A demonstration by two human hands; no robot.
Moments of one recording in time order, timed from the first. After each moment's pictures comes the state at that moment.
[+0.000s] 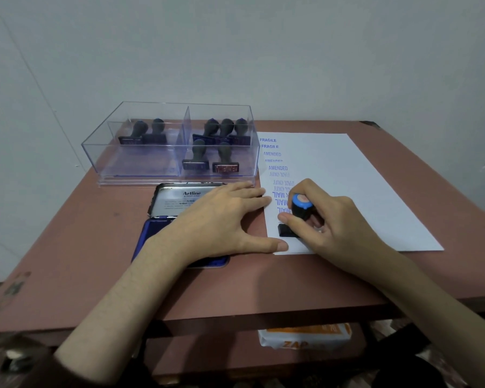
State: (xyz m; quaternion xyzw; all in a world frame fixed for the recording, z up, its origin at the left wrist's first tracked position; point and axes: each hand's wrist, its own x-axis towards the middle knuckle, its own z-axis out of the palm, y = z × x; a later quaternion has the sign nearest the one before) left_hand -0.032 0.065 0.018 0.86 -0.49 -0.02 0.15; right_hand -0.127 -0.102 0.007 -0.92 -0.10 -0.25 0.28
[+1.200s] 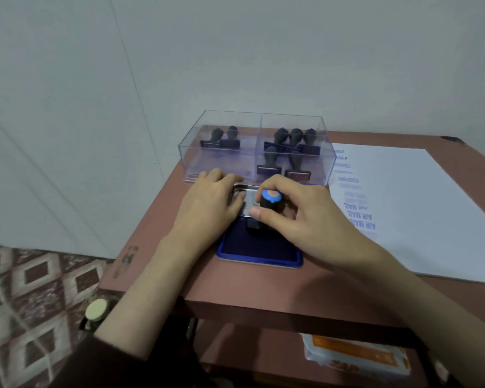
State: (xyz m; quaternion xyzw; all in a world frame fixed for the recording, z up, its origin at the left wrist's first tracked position) left_hand 0.007 0.150 -0.001 0.93 -0.24 0.18 0.21; right_hand -0.077 0.000 0.032 -0.89 -0.16 -0.16 0.40
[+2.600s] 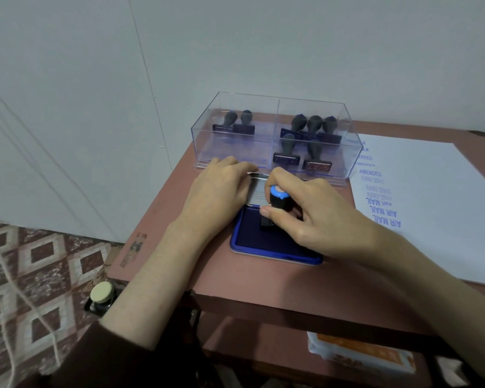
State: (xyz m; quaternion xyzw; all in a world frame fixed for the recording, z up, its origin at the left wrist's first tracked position) left_hand 0.020 0.155 -0.005 0.92 -0.26 0.17 0.23; right_hand -0.061 0.004 0.029 -0.92 -0.24 -0.12 0.28
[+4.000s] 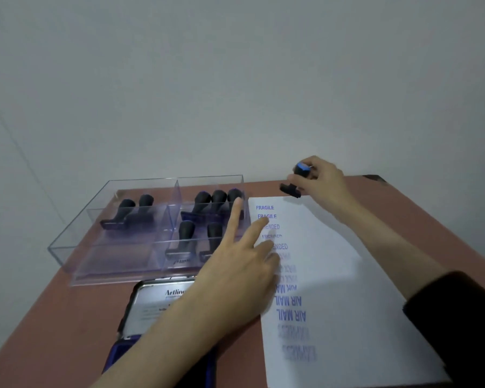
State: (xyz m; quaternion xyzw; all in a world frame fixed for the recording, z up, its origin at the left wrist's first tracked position) left_hand 0.019 0.008 0.021 0.81 -0.53 0.24 -0.09; right_hand 0.049 -0.210 0.048 -0.82 0.13 -0.26 0.49
